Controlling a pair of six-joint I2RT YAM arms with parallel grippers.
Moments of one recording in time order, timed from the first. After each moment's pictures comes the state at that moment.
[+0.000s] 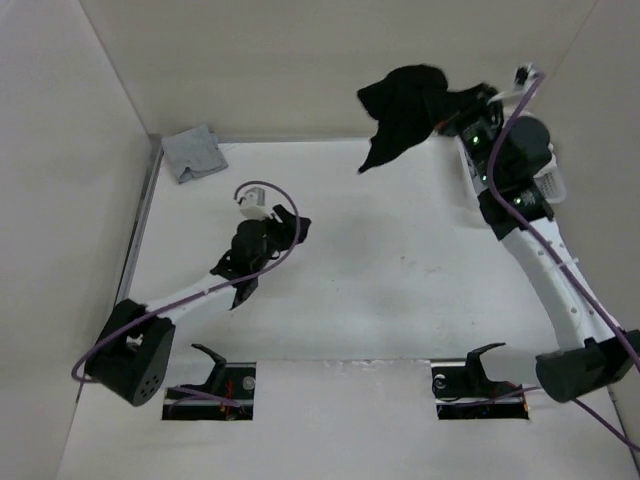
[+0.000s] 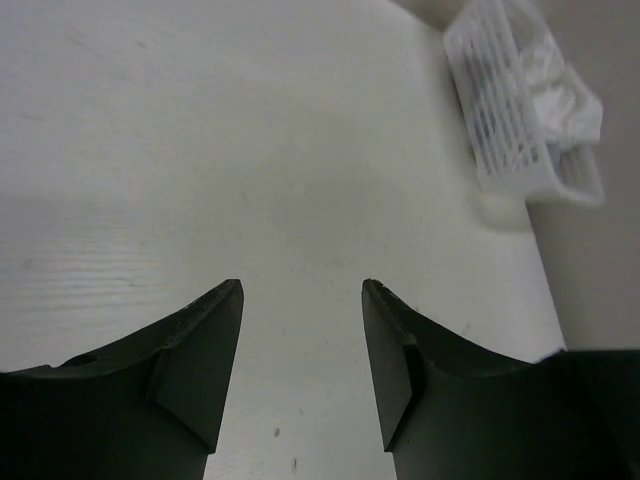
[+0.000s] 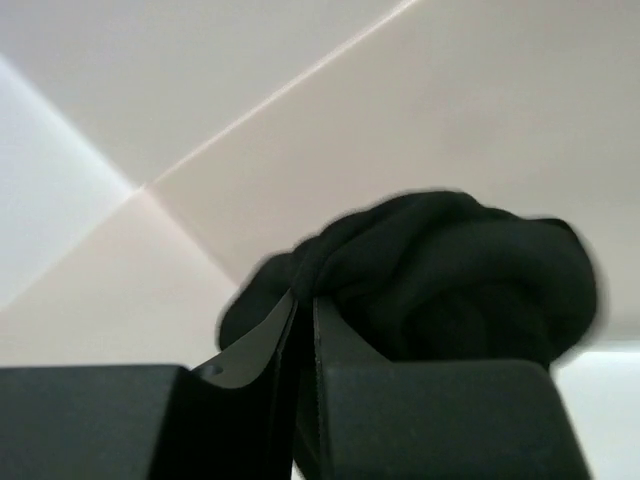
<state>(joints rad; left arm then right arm) -0.57 1.32 0.54 0.54 -0.09 -0.74 0.26 1.33 1.55 0.10 -0.05 0.65</state>
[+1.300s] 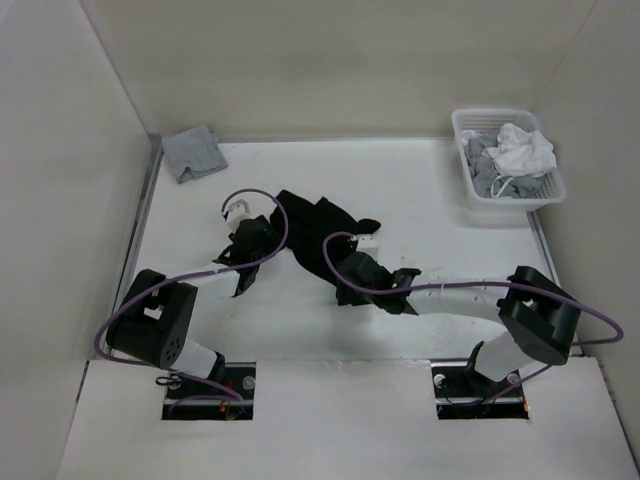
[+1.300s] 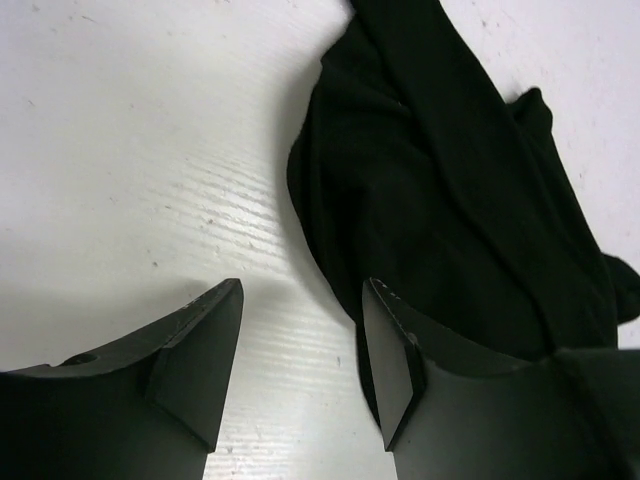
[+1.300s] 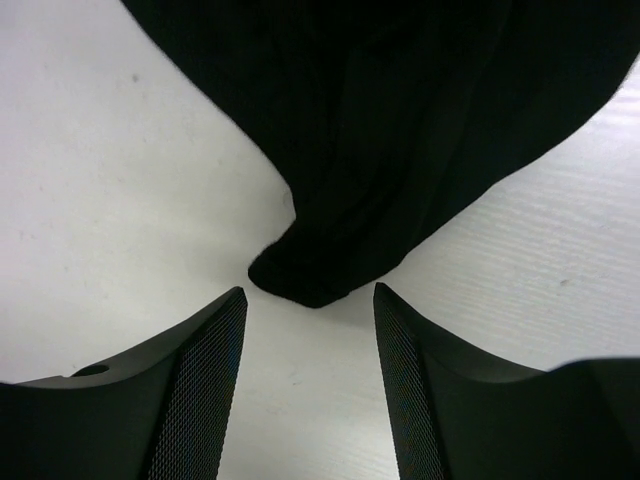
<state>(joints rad) -0.40 1.45 0.53 0.35 -0.28 -0.77 1.01 1.52 0.78 -0.15 0.29 0.78</state>
